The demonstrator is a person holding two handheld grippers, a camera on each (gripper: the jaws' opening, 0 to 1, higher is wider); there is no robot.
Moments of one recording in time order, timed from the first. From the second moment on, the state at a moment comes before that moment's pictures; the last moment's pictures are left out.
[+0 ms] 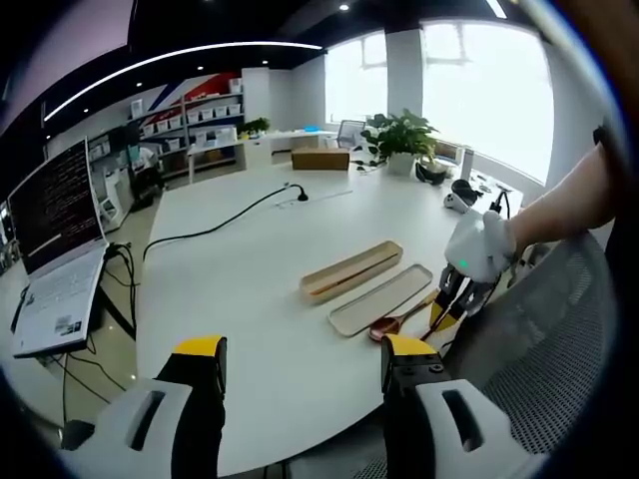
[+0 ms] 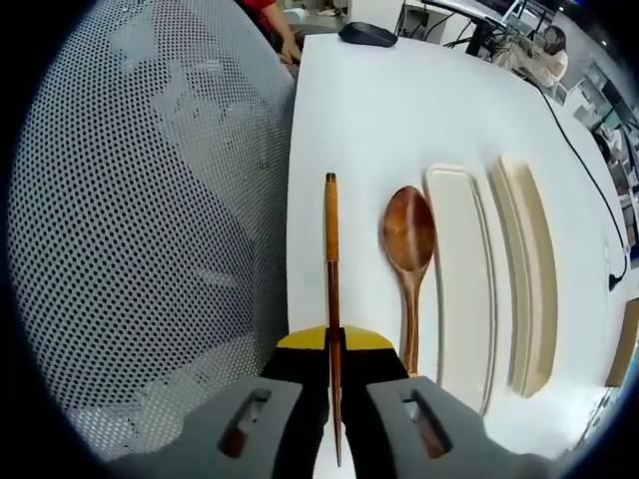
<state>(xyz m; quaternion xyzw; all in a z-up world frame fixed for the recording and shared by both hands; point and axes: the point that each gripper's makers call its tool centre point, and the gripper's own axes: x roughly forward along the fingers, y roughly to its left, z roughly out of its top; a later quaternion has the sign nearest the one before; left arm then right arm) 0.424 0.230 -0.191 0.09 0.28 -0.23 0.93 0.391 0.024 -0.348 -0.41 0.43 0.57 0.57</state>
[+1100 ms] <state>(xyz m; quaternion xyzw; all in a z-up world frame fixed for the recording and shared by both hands) 0.423 0.229 -0.191 0.09 0.27 -0.24 0.93 0.464 0.030 -0.288 -0.43 0.38 0.54 0.62</state>
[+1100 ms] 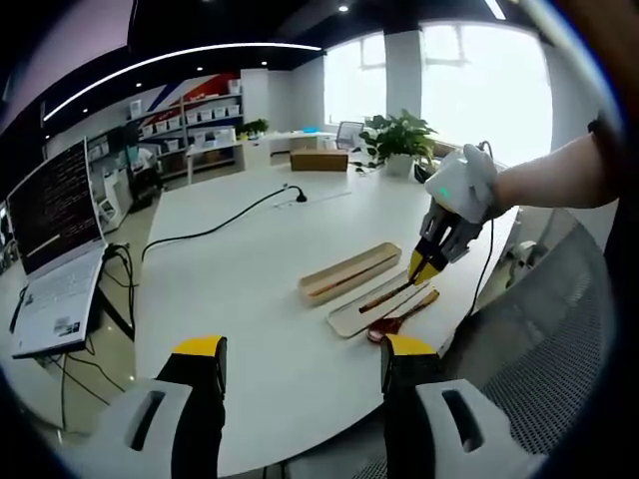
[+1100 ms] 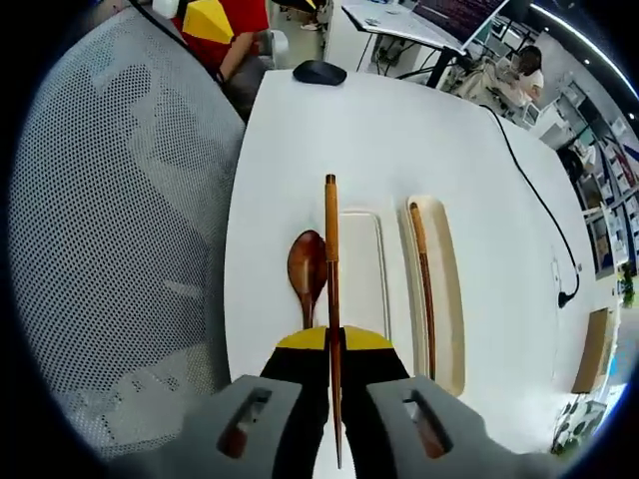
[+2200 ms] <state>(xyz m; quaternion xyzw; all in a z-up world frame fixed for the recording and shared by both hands) 0.416 0.224 -0.200 0.07 0.30 -0.24 0.92 0.554 0.029 -0.292 -0.45 0.37 0.51 0.64</state>
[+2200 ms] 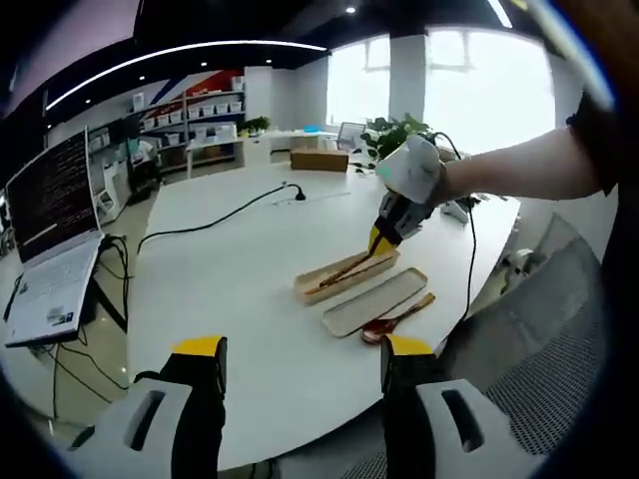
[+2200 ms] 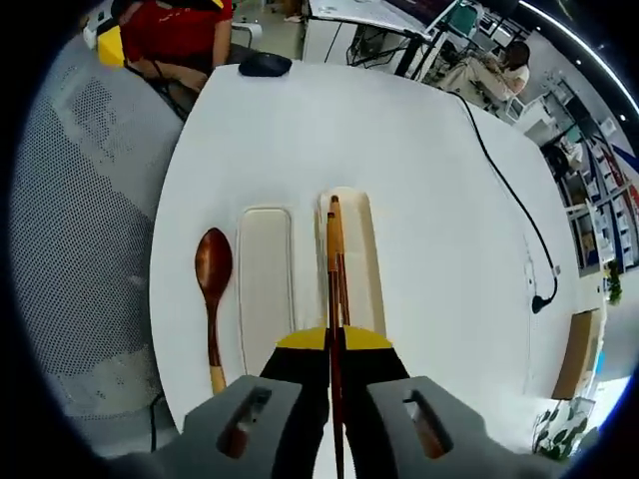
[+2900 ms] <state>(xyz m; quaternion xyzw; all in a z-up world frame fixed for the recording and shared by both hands) 0.419 0.231 -0.200 0.07 0.30 -0.24 0.92 0.580 0.052 -0.327 -0.47 0.39 0.54 0.59</state>
